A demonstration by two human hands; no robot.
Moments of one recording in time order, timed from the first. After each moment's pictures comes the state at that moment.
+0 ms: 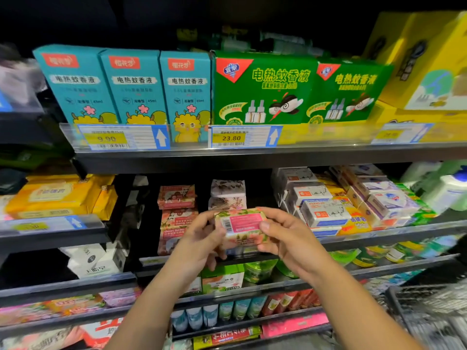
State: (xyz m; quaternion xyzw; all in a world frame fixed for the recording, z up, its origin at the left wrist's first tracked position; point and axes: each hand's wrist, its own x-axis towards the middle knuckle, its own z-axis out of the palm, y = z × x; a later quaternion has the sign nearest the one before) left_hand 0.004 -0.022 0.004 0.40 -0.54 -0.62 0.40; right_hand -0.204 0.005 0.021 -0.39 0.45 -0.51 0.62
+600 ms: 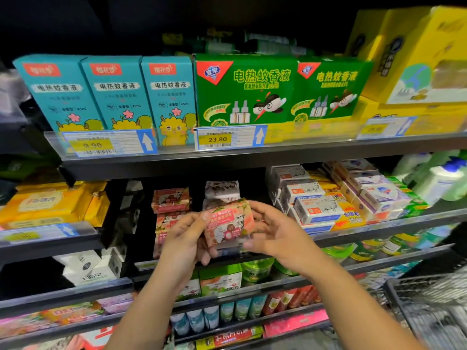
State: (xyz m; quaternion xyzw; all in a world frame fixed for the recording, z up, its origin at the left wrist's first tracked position) left_hand -0.001 -0.028 0.005 0.40 -0.44 -0.64 0.49; right_hand -0.208 0.005 0.018 -0.57 0.47 -0.43 0.52
